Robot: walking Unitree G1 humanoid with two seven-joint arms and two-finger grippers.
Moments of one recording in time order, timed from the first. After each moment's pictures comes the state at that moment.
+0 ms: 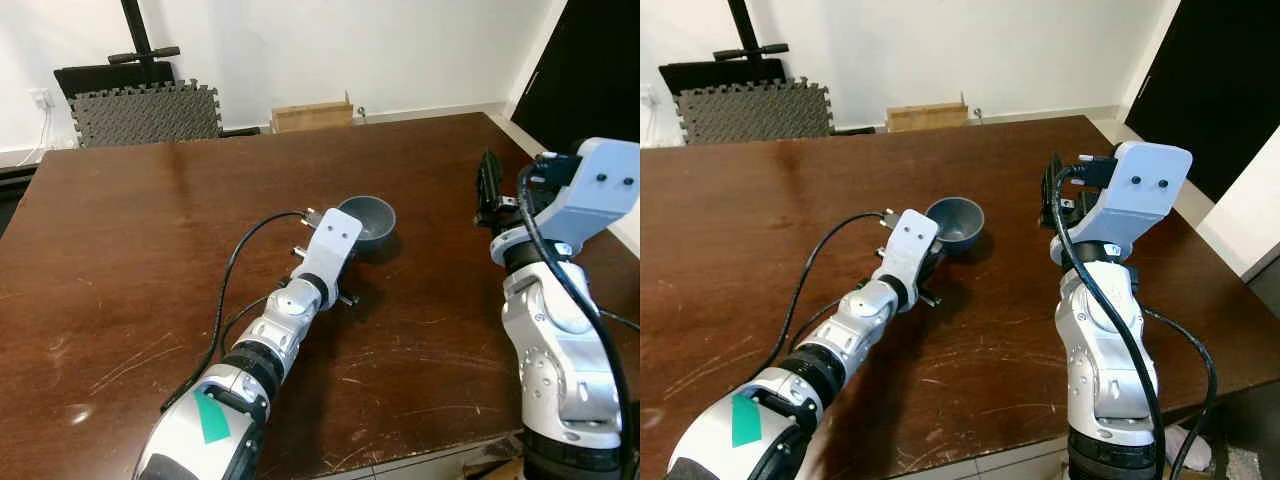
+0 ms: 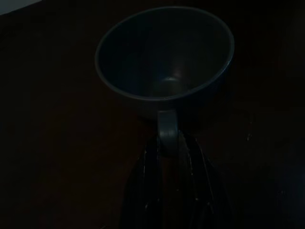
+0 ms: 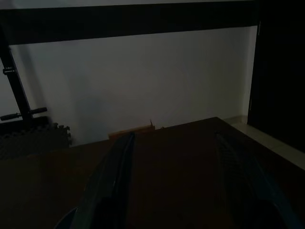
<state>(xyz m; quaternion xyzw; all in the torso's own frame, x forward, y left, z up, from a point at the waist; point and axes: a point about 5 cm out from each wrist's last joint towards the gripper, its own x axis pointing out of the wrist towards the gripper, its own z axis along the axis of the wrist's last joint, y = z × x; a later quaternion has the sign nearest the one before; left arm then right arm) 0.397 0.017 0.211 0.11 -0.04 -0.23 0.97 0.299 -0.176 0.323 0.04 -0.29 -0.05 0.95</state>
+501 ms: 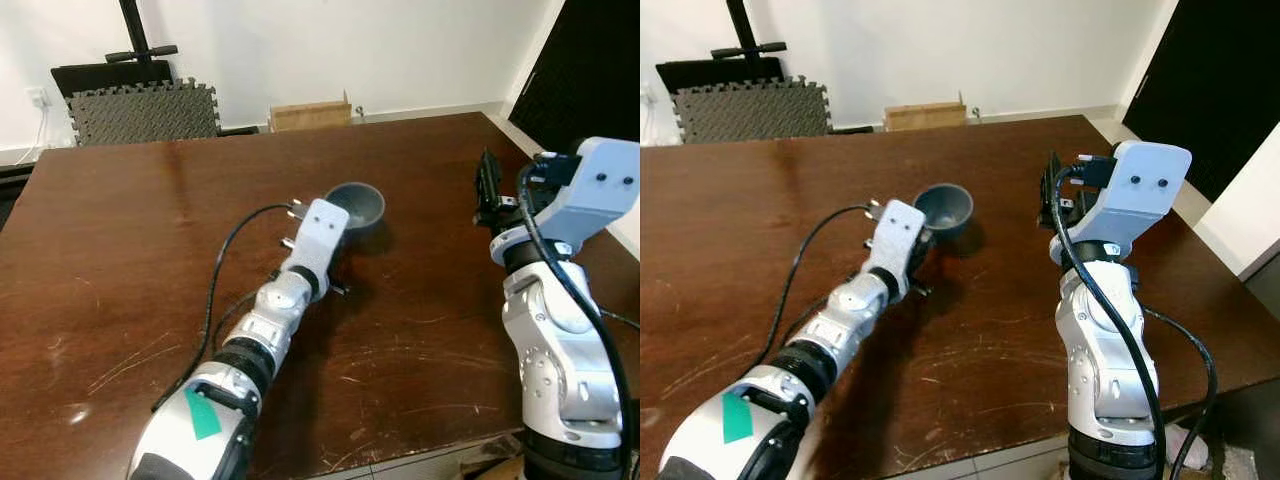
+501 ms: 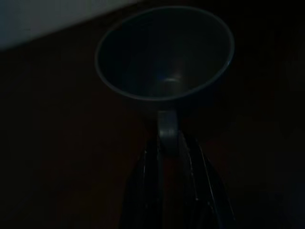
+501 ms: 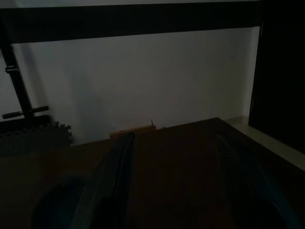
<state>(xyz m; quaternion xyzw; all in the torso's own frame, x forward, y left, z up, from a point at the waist) 0.401 0.046 0.236 0.09 -0.11 -0.22 0.96 0.298 -0.176 0.324 0.04 -0.29 -0.05 0.95</state>
